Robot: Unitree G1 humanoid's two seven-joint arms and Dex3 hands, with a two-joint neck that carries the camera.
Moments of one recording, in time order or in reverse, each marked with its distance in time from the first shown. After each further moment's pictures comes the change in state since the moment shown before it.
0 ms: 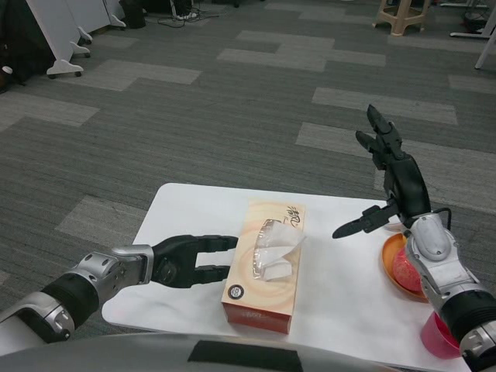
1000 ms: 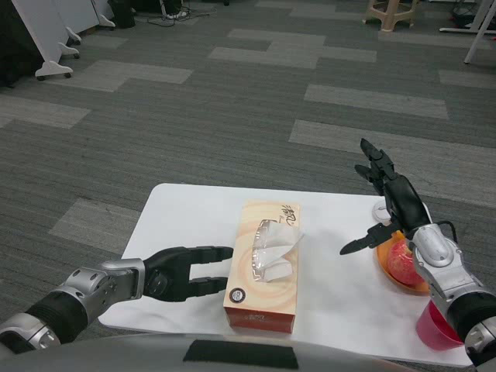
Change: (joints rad) left arm 0.080 0.002 0.039 -0.063 -0.022 0.034 -0.002; right arm 0.004 -0.035 0.050 0.166 0.010 0.056 0.081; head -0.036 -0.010
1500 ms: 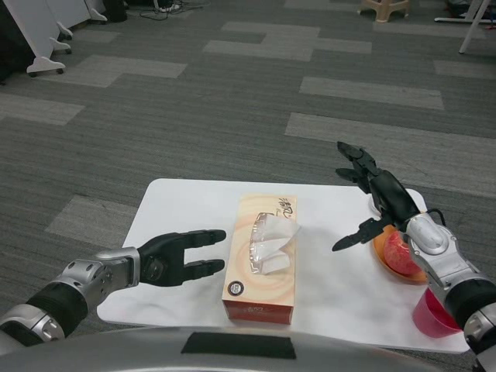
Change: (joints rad) left arm -0.030 -0.011 0.033 0.065 0.000 -0.040 0.001; right arm 0.001 -0.018 0.029 -0.042 0.005 0.047 0.117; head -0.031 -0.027
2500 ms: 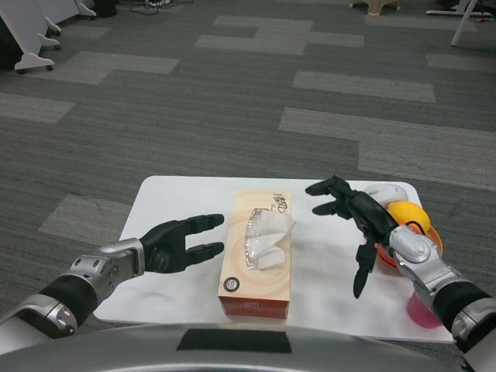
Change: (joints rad) left arm -0.065 -0.068 -0.001 0.146 0.032 -0.149 0.017; right arm 0.012 0.030 0.126 0.109 0.018 0.016 0.069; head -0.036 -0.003
